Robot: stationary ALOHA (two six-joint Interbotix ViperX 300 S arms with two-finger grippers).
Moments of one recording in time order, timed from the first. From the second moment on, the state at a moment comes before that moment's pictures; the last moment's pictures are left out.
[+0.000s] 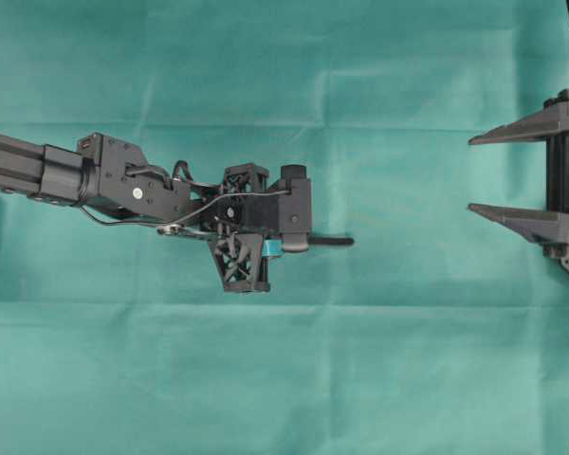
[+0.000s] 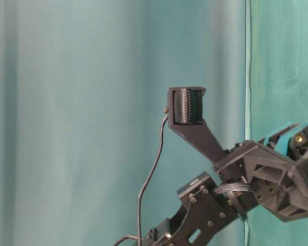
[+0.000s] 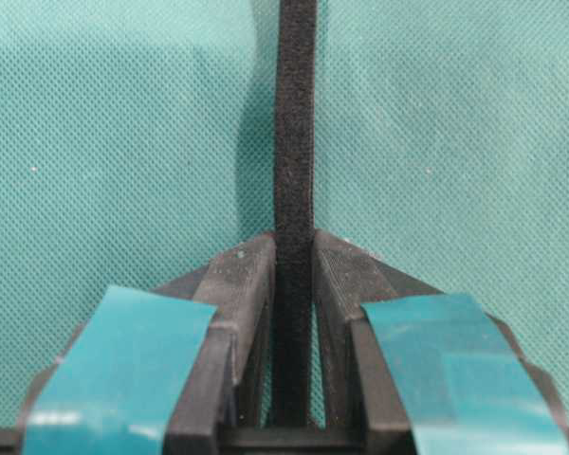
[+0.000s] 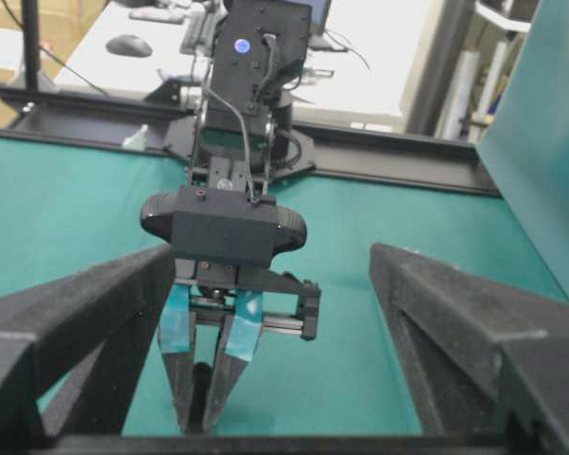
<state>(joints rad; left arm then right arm) -0.02 0.30 0.47 -0.02 0.09 -0.01 -0.02 -0.96 1.29 0.00 -0.40 0.02</state>
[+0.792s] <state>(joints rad) -0.01 -0.12 0.54 -0.02 0.10 -0.01 -0.02 -0.98 1.17 -0.06 -0.33 0.01</state>
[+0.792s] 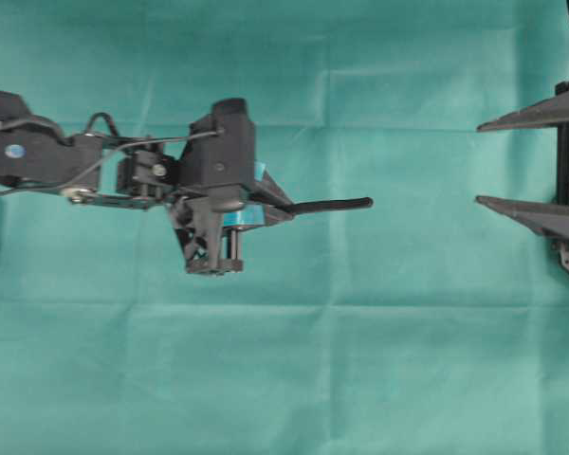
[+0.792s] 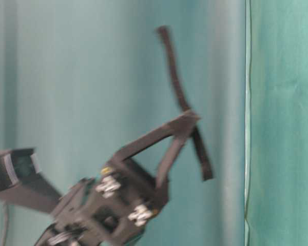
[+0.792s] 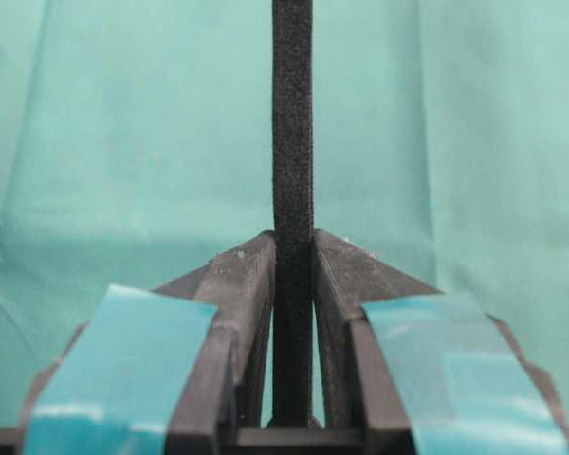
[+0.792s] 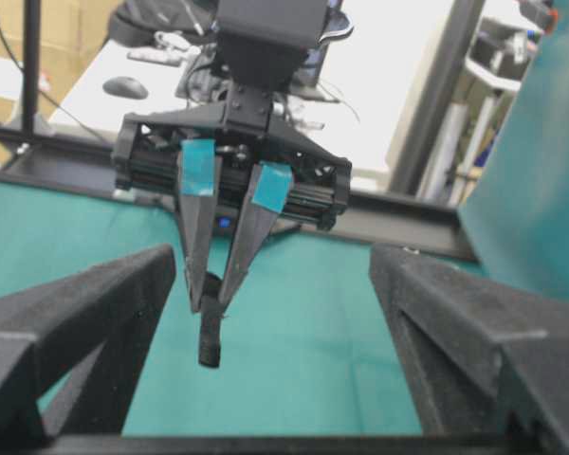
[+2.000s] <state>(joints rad) 0.00 -0.33 0.67 -0.02 -0.16 -0.27 -0.05 -0.67 0.98 -0.15 -0.37 -0.30</state>
